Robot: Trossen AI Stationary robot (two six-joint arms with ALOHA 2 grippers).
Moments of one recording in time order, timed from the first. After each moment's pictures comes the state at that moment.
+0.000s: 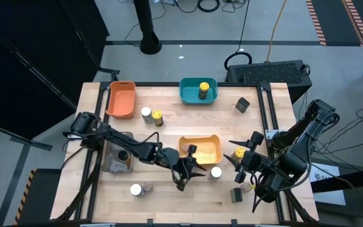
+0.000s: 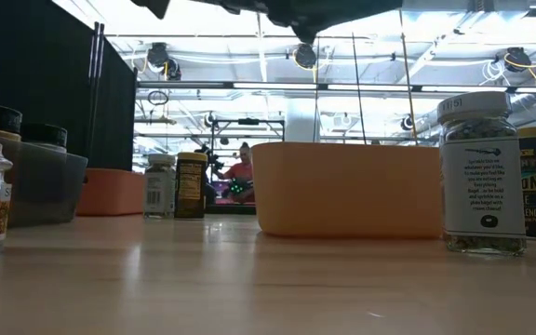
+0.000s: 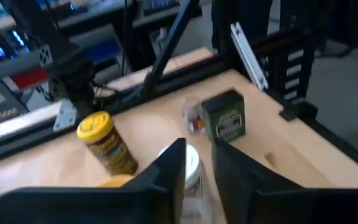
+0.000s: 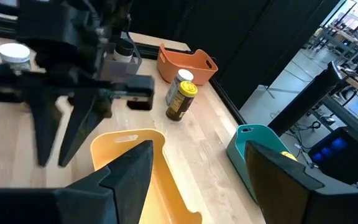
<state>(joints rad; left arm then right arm) -0.30 1.87 1.18 0.44 -0.03 0.25 0.84 1.37 1.31 -1.09 1.17 0.78</state>
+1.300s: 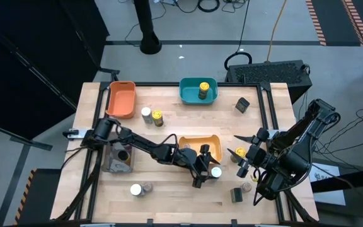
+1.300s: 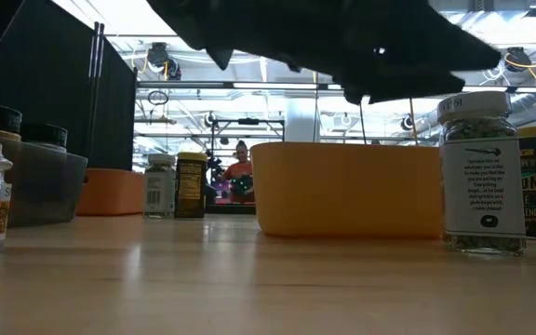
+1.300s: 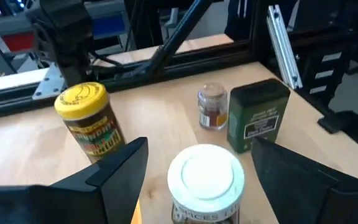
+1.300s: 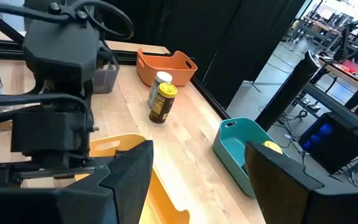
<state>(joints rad) -0.24 2.13 1.39 0.46 0.00 0.11 0.86 1.36 1.31 -1.27 1.23 1.03</state>
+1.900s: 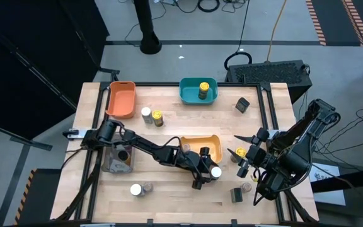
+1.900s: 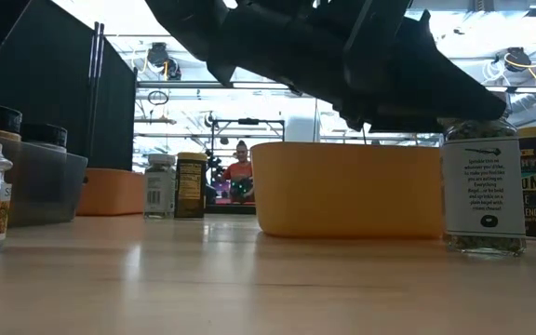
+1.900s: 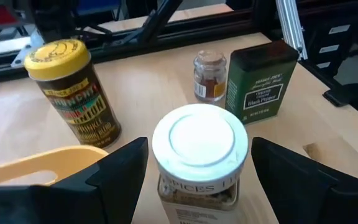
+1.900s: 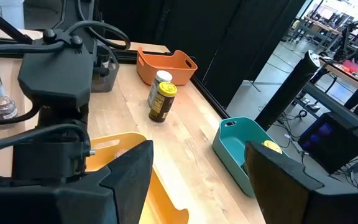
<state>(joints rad) -0.24 2.19 1.42 0.39 0.00 0.09 0.86 1.36 1.31 -1.28 1.23 1.03</state>
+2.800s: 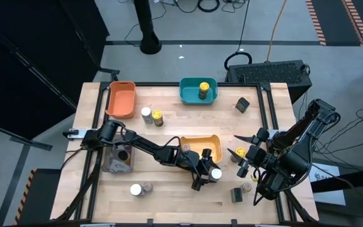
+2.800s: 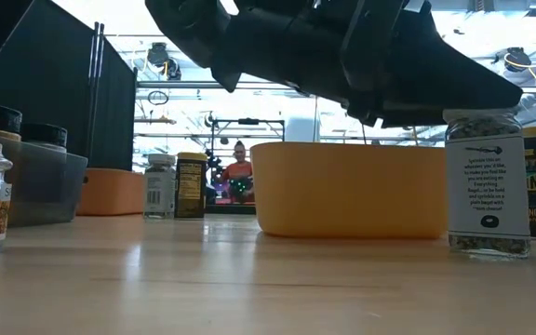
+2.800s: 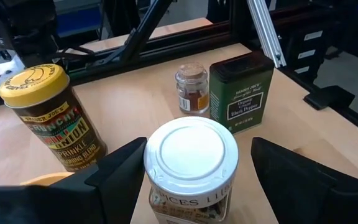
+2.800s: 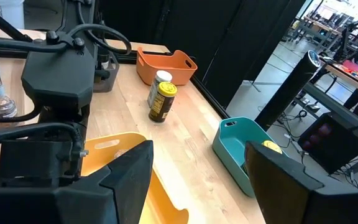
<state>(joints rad) -0.24 2.21 1.41 0.46 0.07 0.15 0.86 1.36 1.31 -1.28 1.23 1.03</state>
